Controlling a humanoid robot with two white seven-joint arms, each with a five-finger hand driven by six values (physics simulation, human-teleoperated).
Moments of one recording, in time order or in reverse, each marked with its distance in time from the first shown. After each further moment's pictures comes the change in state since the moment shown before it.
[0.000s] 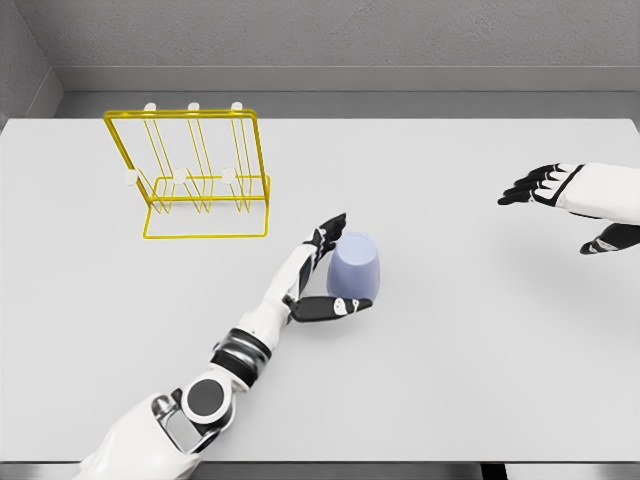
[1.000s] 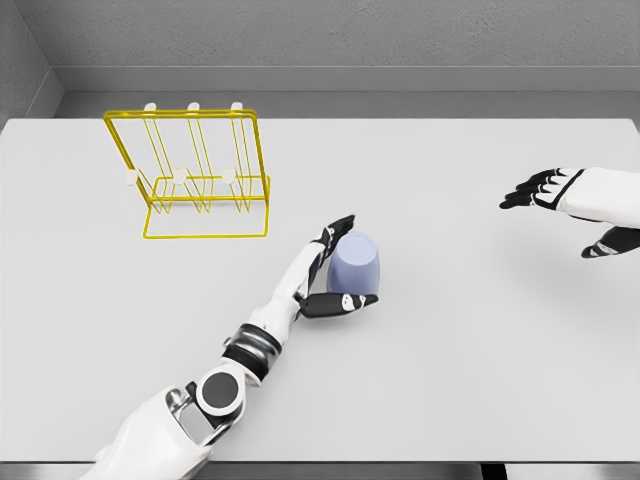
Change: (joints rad) left arm -0.028 -0.040 -0.007 0.054 -0.029 0.026 0.004; right arm 0.009 0.004 0.000 0.014 0.003 0.000 0.006
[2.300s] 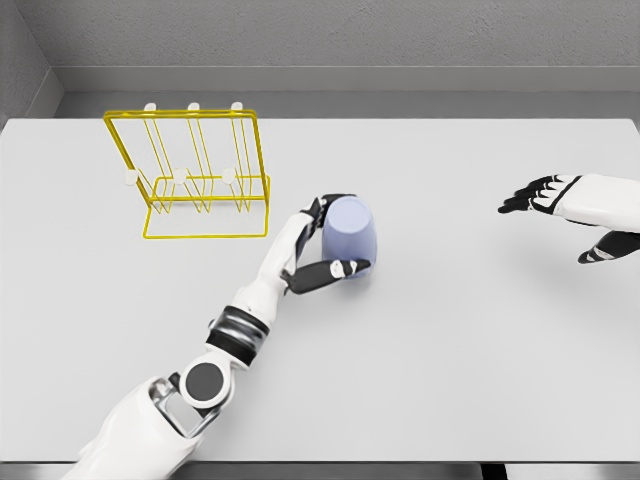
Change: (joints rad) left arm 0.002 0.019 0.073 -0.097 -0.082 -0.049 -0.007; right arm 0.008 0.025 0.006 0.035 0.000 0.000 0.008
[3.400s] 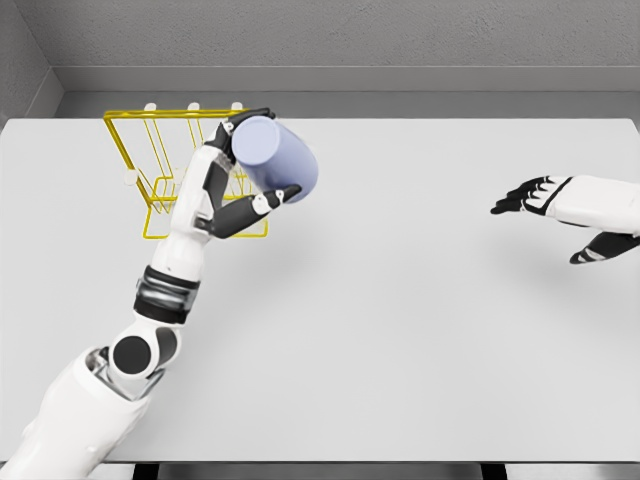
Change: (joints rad) left arm -0.018 0.093 0.182 -0.017 0.006 -0.315 -0.002; right arm 0.000 0.021 0.000 -0.001 0.005 0.000 0.000
